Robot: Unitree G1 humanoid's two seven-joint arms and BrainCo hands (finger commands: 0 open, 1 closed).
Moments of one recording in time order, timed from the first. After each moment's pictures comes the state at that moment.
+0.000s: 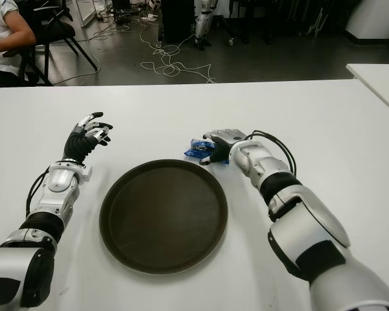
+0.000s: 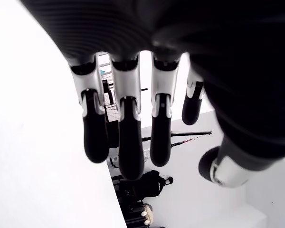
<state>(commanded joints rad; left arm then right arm) -0.67 0.17 0.10 1.12 0.04 -0.48 -0.02 -0.95 -0.22 0.66 1.22 -0.76 -0.19 0.03</state>
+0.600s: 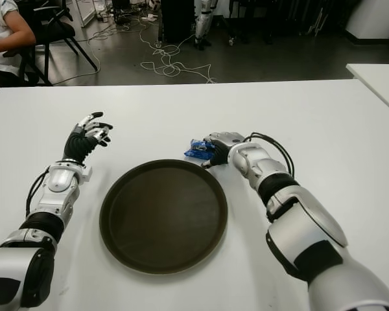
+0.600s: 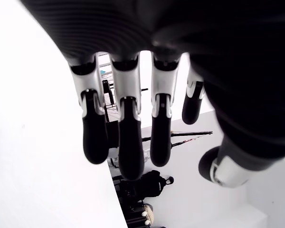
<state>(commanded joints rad) -0.66 0.17 0.10 1.12 0.04 -0.49 -0.03 -0.95 -0.21 0.67 1.23 -0.75 -0.17 0.03</state>
